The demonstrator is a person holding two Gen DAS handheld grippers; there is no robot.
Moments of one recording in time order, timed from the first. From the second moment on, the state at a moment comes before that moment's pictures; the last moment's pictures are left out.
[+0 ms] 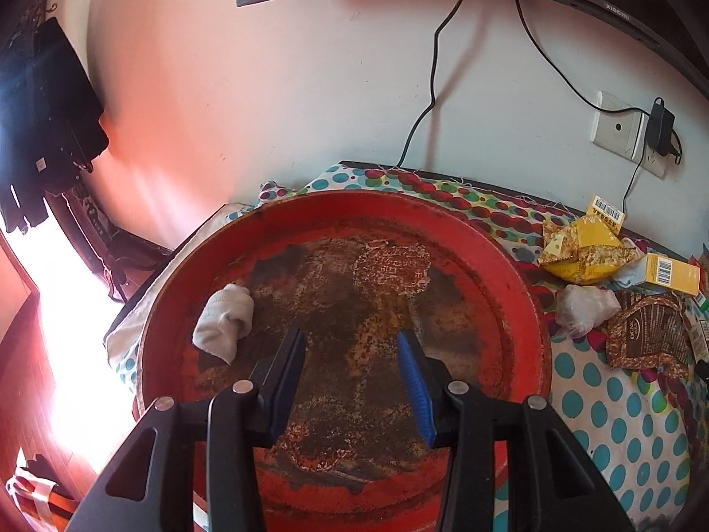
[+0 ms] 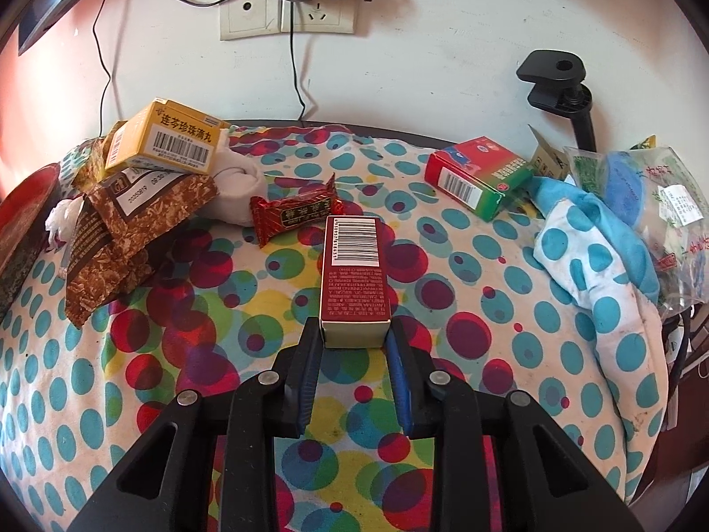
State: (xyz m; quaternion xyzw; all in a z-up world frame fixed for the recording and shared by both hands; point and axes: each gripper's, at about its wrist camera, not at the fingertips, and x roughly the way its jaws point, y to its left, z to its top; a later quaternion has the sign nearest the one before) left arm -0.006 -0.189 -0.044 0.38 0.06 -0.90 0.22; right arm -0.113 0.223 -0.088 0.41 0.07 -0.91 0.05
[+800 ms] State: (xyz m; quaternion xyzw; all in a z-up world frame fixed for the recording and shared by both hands) left arm 0.013 -0.243 -0.049 0.36 0.12 -0.90 0.21; right arm -0.077 0.124 0.023 0.34 0.08 -0.93 0.14
